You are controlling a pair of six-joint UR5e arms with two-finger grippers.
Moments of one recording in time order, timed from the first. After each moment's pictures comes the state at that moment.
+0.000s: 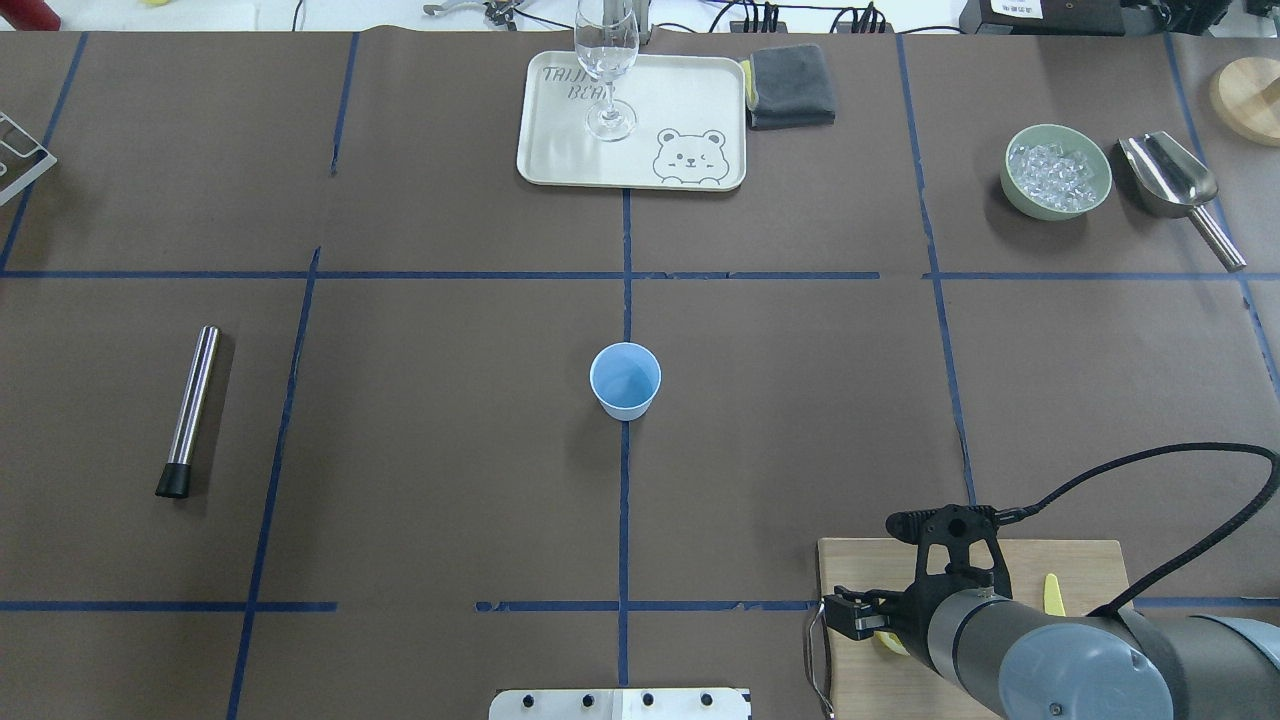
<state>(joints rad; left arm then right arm) -1.62 -1.44 -1.81 -1.52 -2.37 0.35 0.06 -1.63 2.20 -1.32 1.37 1.45</state>
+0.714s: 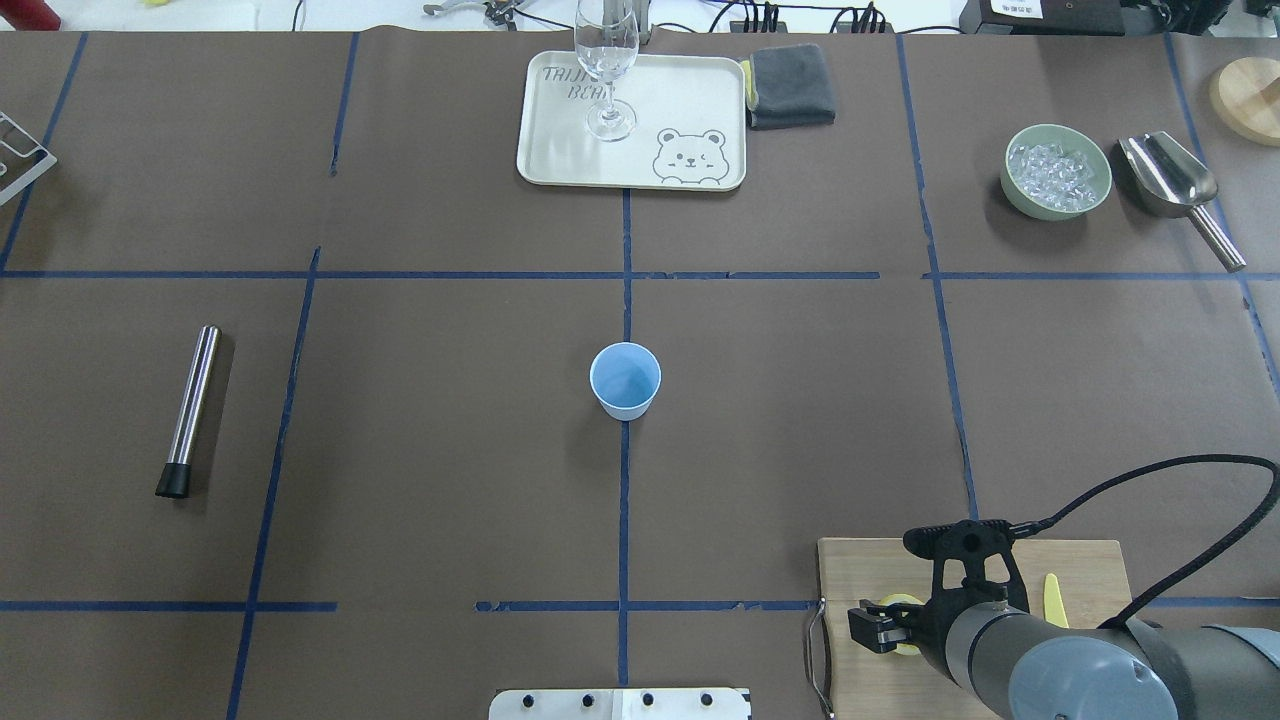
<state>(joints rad) -1.62 -1.44 -1.83 -1.51 -2.37 0.35 0.04 -1.67 2.18 -1.32 1.37 1.45</state>
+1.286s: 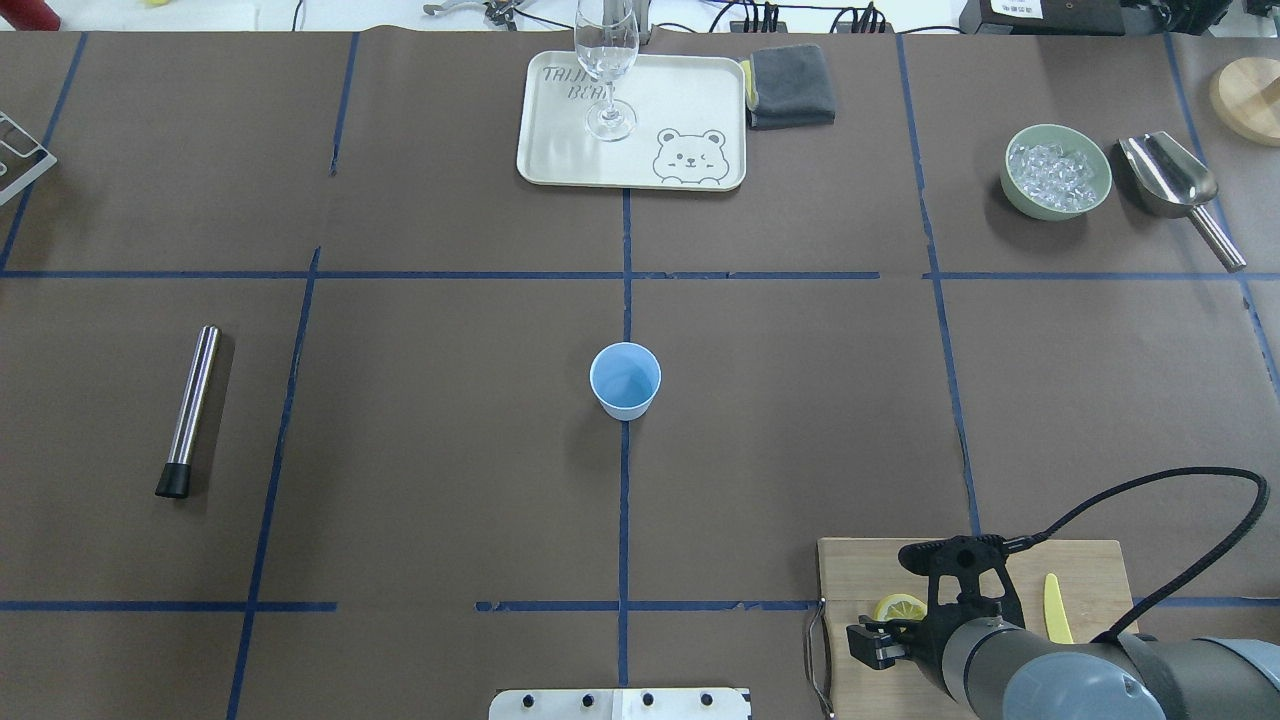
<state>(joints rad) -1.62 -1.44 -1.83 -1.51 -2.37 0.35 0.01 -1.67 2.17 -1.32 1.36 1.45</state>
